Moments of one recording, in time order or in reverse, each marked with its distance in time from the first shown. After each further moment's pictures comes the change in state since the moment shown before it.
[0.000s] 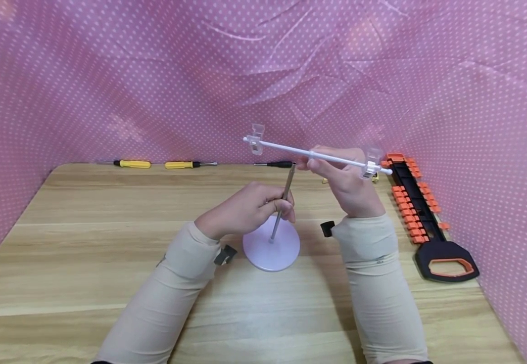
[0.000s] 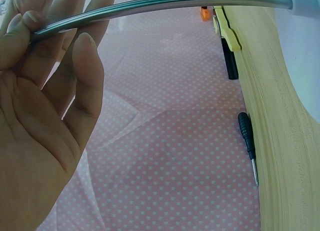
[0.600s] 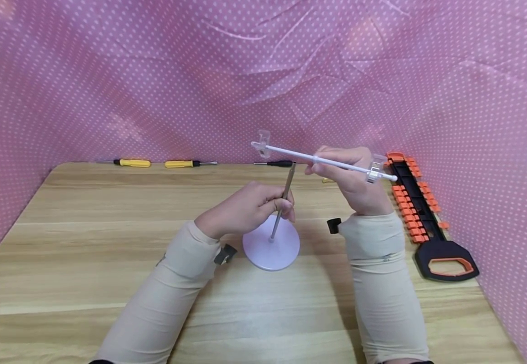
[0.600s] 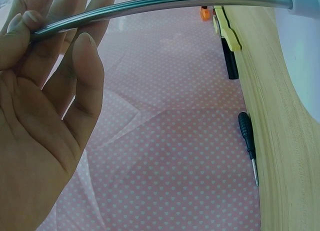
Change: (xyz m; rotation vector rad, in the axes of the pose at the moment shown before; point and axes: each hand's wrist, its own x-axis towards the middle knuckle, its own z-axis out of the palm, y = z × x) left_hand -0.001 -0.001 -0.002 -0.011 0.004 0.010; right_hand -0.001 -0.010 -0.009 -0.121 0.001 0.042
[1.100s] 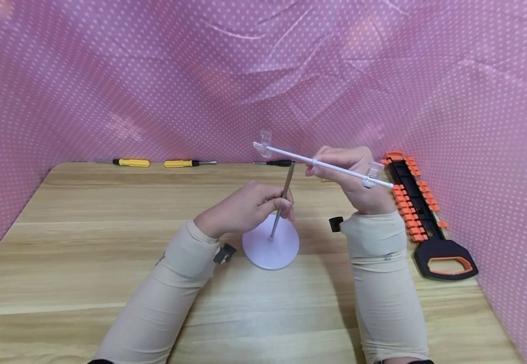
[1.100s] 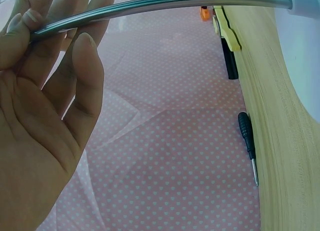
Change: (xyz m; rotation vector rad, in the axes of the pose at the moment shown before) left_hand 0.001 -0.002 0.000 0.018 0.007 -0.008; right_hand 0.000 0.000 -0.005 -0.028 -0.047 0.013
